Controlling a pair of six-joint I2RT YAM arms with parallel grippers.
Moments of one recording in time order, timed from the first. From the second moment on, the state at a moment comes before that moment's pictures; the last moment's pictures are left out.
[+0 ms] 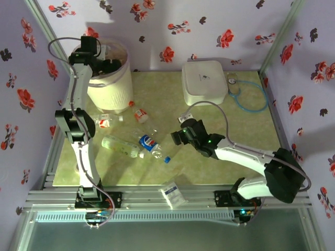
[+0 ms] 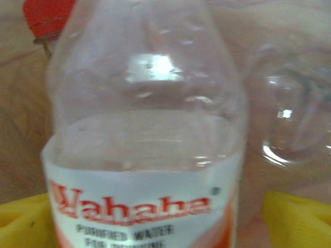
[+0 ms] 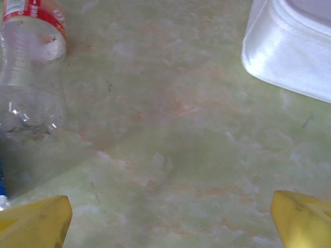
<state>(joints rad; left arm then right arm) -0.04 2.20 2.40 -1.07 0.18 -0.09 0.86 1.33 0.76 -0.16 0.35 0.21</state>
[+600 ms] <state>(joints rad) -0.05 1.99 2.40 -1.11 0.21 -0.08 1.05 1.53 0.86 -0.22 0.11 0.13</state>
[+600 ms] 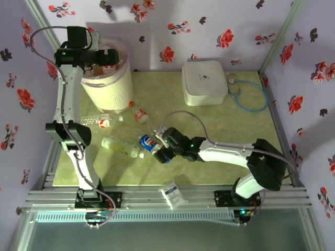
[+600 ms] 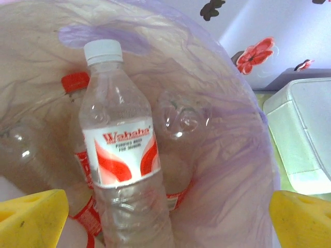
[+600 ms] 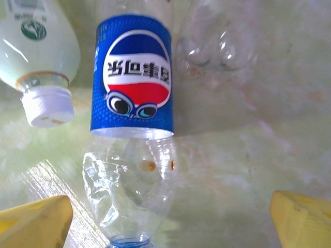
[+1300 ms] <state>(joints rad) -0.16 1.37 1.65 -0.75 0.18 -0.24 1.06 1.70 0.90 -0.16 0.11 0.13</state>
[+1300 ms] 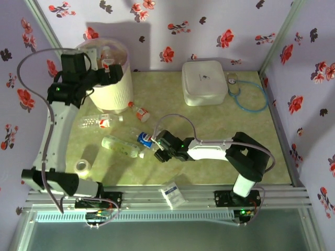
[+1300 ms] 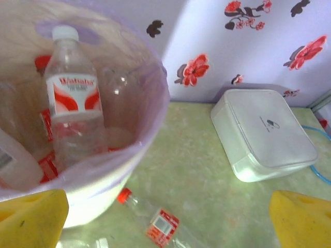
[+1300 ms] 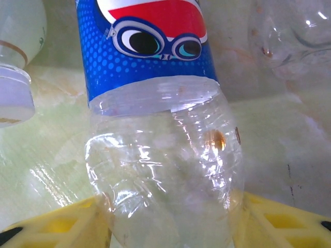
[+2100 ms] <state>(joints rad) -0.47 1.16 1.33 -0.30 0.05 -0.46 0.75 1.19 0.74 0.00 0.14 0.25</state>
